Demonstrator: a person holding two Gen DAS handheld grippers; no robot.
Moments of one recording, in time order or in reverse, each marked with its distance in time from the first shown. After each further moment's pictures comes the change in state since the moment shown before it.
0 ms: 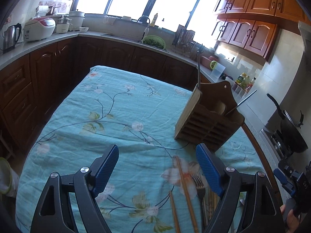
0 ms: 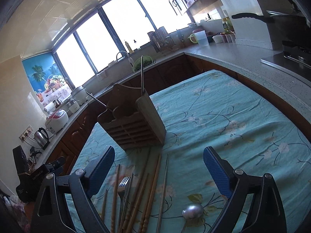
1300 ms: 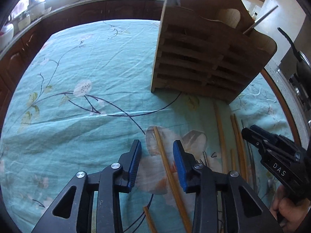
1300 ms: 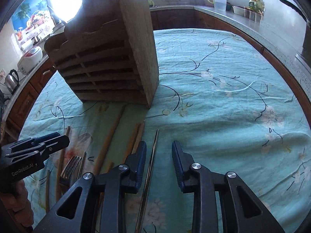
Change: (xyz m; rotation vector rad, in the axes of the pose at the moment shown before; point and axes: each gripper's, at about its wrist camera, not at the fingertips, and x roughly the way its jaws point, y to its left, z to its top) left arm 0.164 -0.071 0.003 0.237 0.396 0.077; right arm 0.151 0.018 -0.028 -0.266 0.391 -0.198
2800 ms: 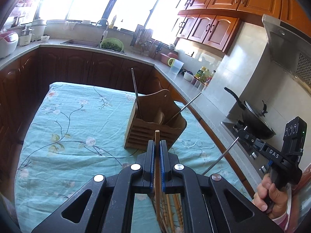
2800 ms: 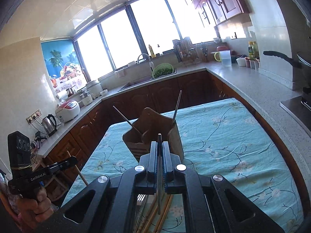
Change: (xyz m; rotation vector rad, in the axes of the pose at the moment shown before) left arm -0.225 0.052 -0.059 -0.065 -0.423 -0.306; right arm -0.211 -0.010 0.025 0.070 -0.453 0.227
